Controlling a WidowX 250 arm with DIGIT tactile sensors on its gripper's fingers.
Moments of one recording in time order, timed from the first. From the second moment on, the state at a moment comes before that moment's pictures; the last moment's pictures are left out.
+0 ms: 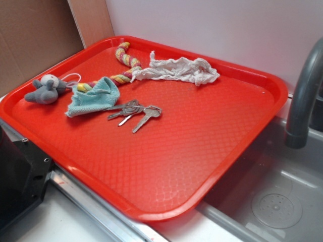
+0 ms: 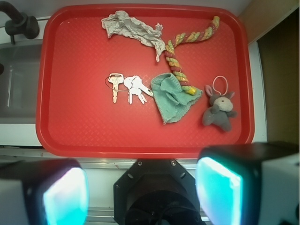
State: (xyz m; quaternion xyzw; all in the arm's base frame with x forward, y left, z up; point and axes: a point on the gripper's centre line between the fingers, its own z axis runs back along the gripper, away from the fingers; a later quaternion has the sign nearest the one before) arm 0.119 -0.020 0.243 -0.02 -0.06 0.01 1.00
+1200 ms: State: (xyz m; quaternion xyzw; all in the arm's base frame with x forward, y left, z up) arm 0.210 0.005 0.200 -0.07 -0.03 0.34 0.94
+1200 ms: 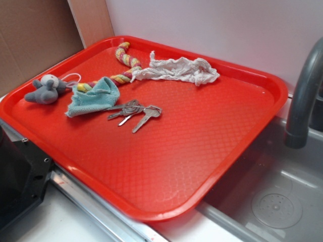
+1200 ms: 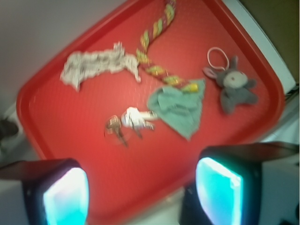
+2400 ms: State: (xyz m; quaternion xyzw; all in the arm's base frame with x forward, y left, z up) arm 0.295 0.074 0.065 -0.01 -0.06 0.53 0.85
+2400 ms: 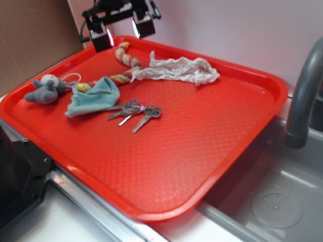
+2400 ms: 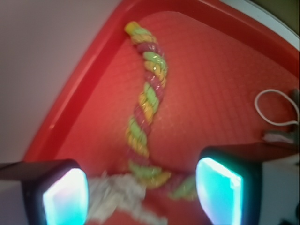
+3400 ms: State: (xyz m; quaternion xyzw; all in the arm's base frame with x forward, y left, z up) arm 0.302 0.067 0.017 -0.03 -0.04 0.52 0.85
